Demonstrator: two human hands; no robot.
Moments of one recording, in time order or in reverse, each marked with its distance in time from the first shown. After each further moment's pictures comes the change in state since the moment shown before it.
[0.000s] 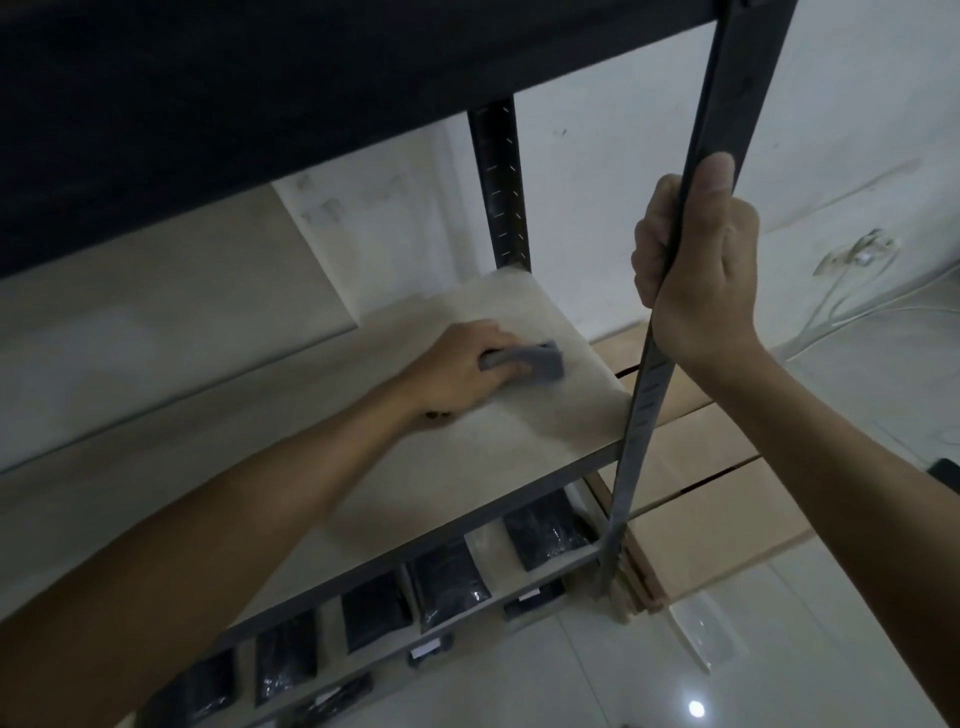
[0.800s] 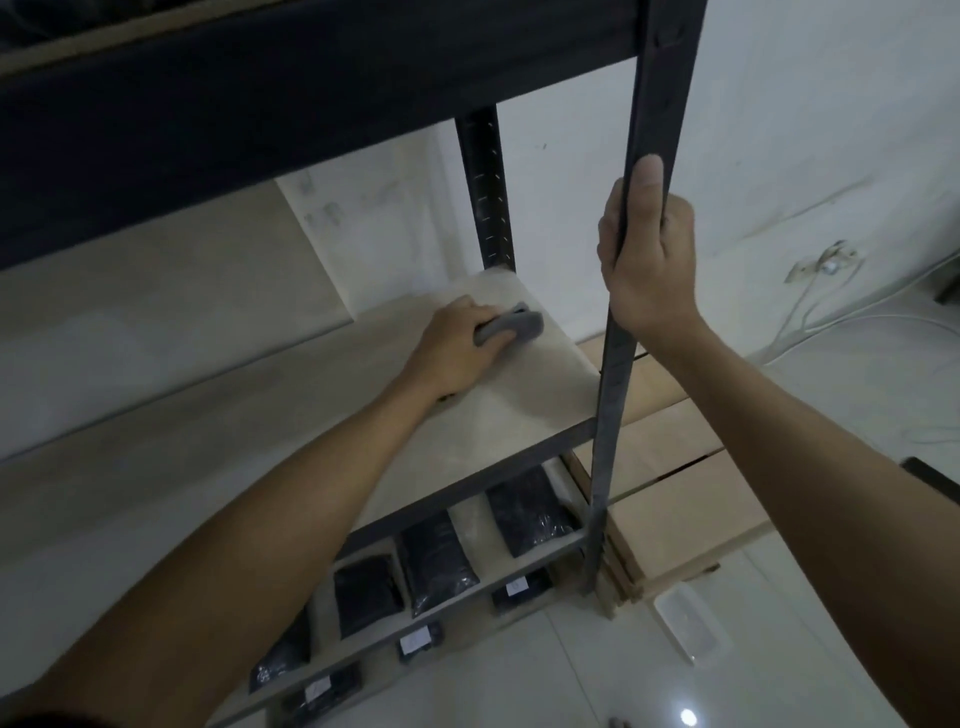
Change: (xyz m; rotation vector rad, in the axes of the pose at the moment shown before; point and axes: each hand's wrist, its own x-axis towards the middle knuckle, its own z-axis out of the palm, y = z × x) left_hand 0.000 0.021 0.016 0.070 0.217 -0.128; right_hand -0.004 0.003 -0.003 -0.102 0.001 -0.004
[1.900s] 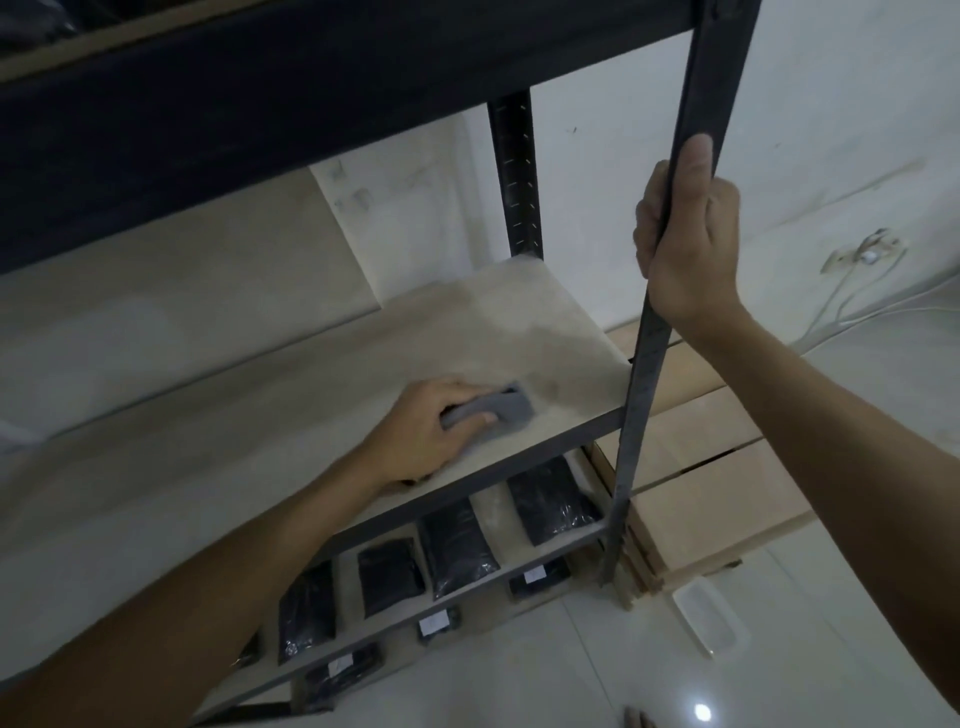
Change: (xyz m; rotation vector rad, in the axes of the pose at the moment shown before) left_hand -0.113 -0.016 -0.031 -0.165 -0.127 0.081; right_hand 0.000 -0.008 -0.001 0.076 0.003 0.036
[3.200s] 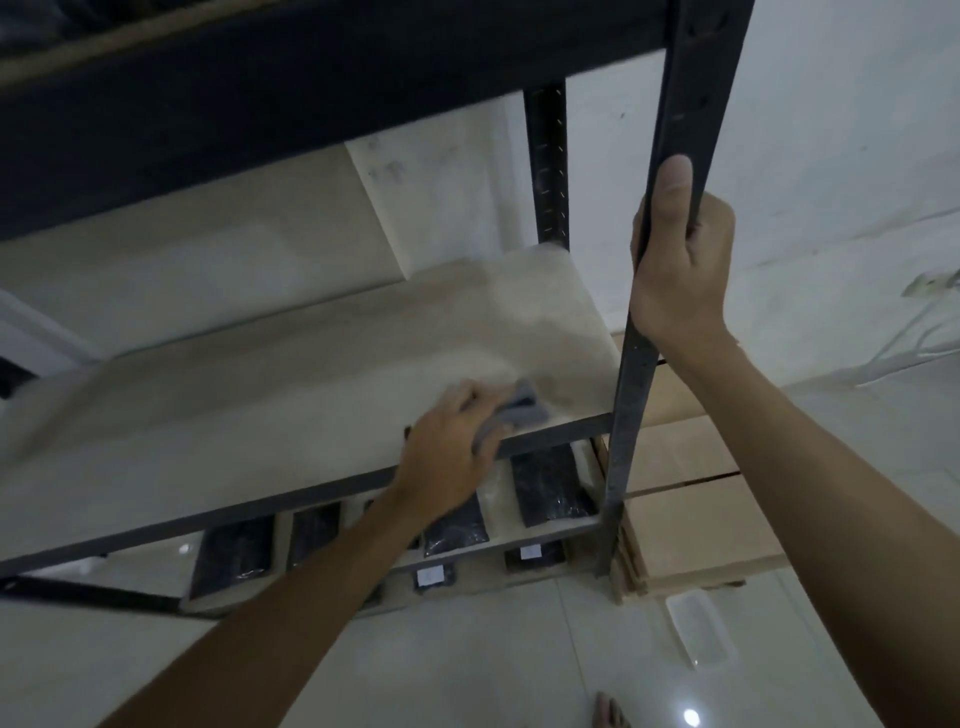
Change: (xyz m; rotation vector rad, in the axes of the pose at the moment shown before) left_hand -0.018 0.053 0.061 0.275 0.243 -0.169; right_hand 0.006 0.010 -0.007 0.005 -0.061 -0.095
